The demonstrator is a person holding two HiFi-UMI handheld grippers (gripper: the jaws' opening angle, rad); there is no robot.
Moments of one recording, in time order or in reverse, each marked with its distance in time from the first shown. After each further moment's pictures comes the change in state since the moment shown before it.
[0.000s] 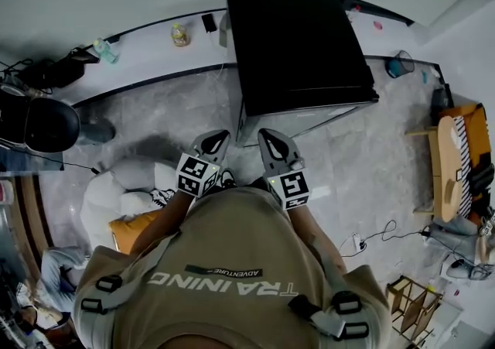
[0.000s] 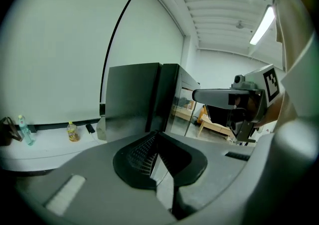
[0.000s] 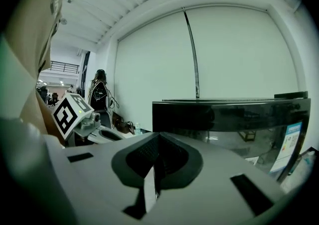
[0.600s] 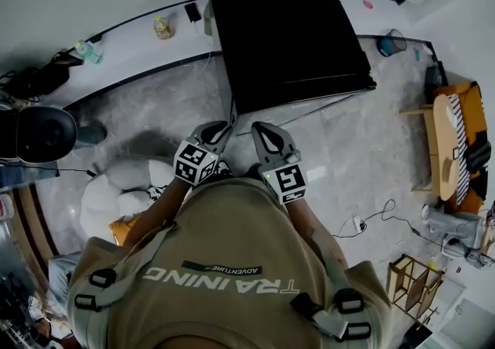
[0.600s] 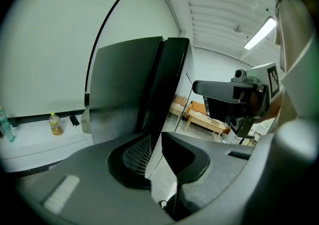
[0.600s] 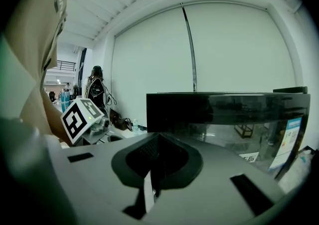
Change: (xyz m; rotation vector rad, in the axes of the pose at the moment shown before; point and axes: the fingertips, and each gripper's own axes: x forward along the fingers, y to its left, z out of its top) left arm 0.039 -0.005 -0.019 -0.023 0.082 -0.156; right arm 0.007 -0.008 -0.010 0.008 0.030 -0.027
